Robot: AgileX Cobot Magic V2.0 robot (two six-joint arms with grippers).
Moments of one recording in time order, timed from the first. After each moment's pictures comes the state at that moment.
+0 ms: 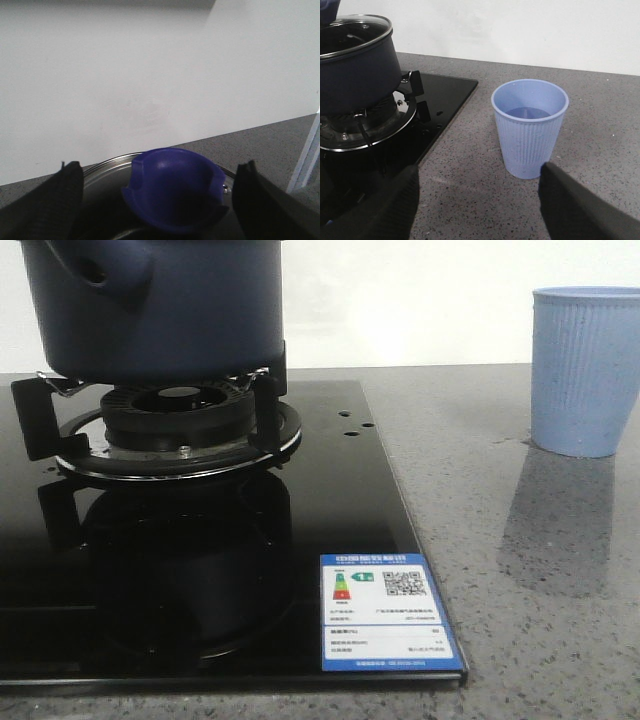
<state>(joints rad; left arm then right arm) -0.52 1.22 -0.86 -0.34 -0.20 0.25 0.08 0.36 -0.50 0.53 0.50 -0.48</state>
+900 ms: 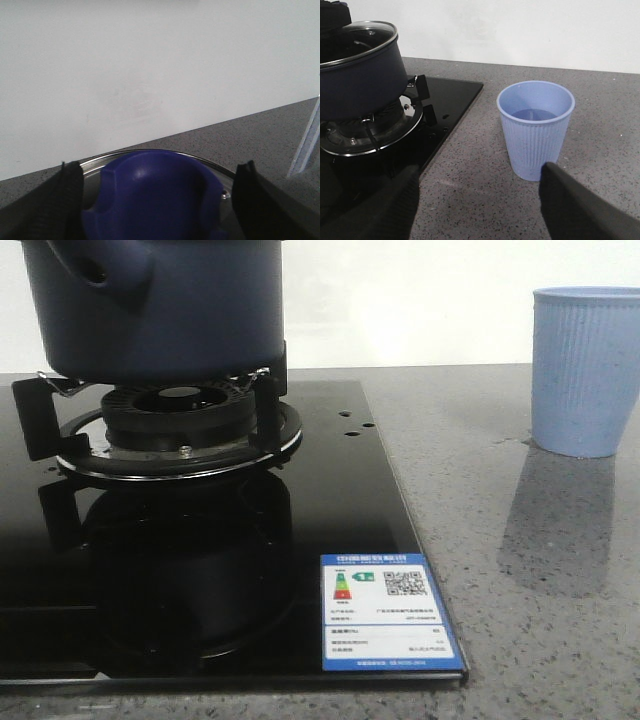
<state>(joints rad) -0.53 1.34 -0.93 -0.32 -0.20 0.25 0.08 0.36 -0.50 0.57 0.50 -0.48</state>
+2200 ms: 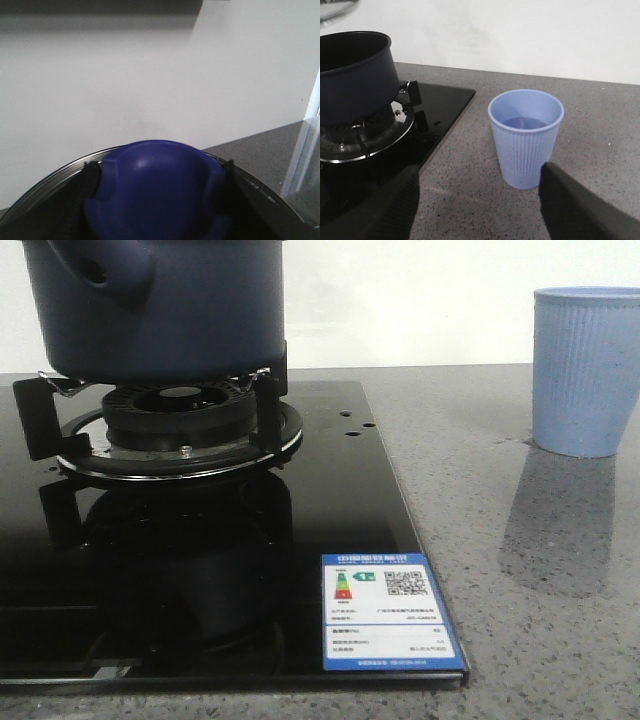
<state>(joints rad) -0.52 1.19 -0.93 -0.30 -0.14 0.25 0.08 0.36 -0.50 0.54 0.47 -0.48</state>
